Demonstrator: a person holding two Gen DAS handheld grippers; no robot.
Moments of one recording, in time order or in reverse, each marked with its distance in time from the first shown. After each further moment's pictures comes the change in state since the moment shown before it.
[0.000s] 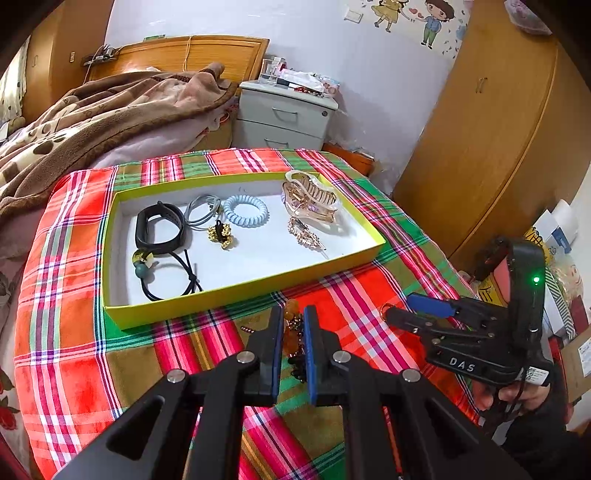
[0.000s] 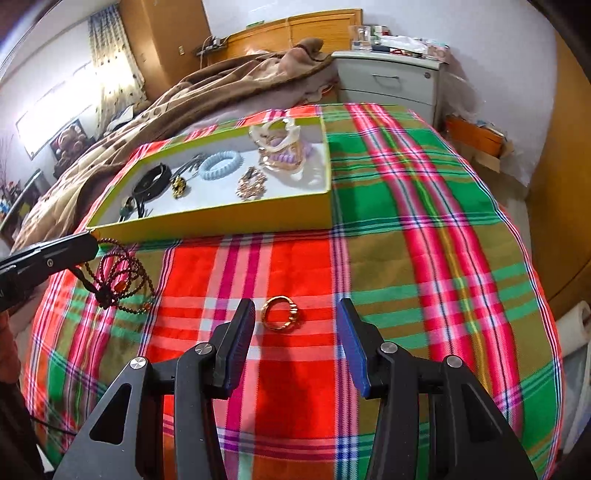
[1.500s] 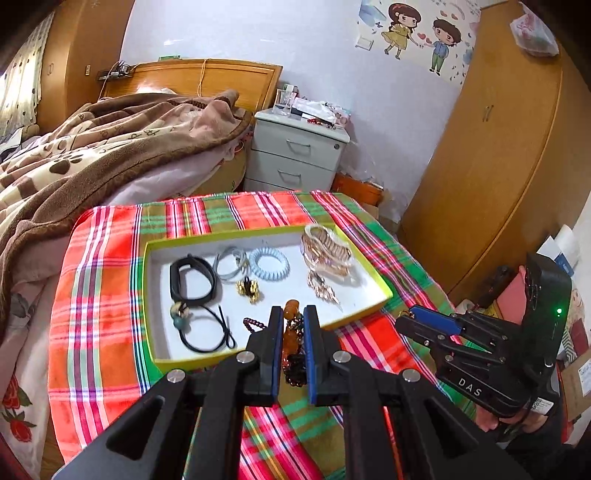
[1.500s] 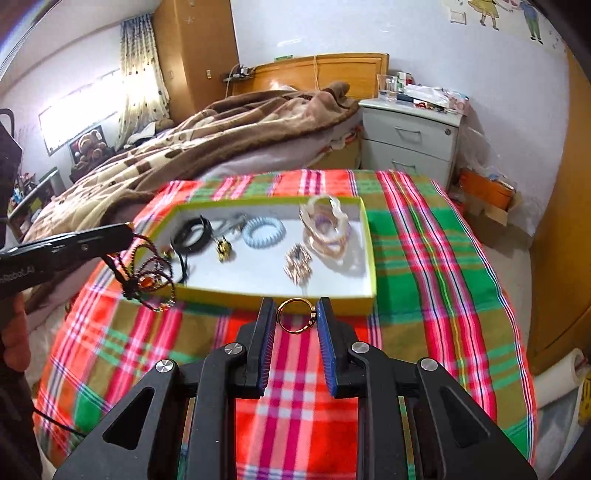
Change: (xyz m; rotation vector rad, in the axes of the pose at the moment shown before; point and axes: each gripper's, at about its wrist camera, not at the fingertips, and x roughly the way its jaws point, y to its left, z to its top) left arm -0.031 0.018 0.040 -0.030 -0.097 0.033; right arm -0.030 0.042 0.048 -0.076 -0.150 0.022
